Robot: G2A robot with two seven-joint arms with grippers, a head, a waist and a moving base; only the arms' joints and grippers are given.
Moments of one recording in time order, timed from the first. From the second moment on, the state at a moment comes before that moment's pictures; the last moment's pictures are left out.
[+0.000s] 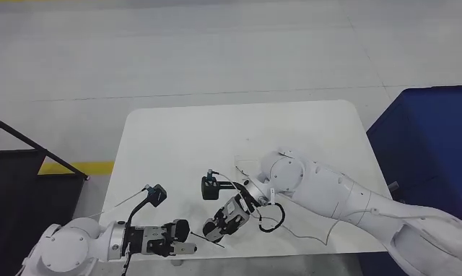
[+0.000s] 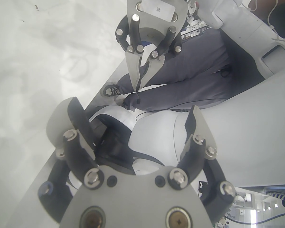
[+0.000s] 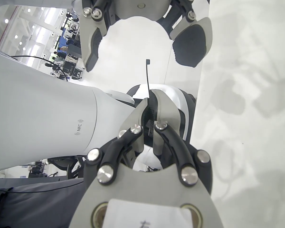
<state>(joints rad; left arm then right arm) 1.63 -0.98 -1.58 -2.00 -0.15 -0.34 -1.36 -0.47 -1.12 0.24 -1.42 0.37 -0.69 1.13</state>
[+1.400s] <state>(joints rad) 1.65 -0.94 -1.57 -1.98 -0.21 -0.39 -1.27 -0.45 -1.14 0.21 -1.41 0.40 -0.70 1.12</state>
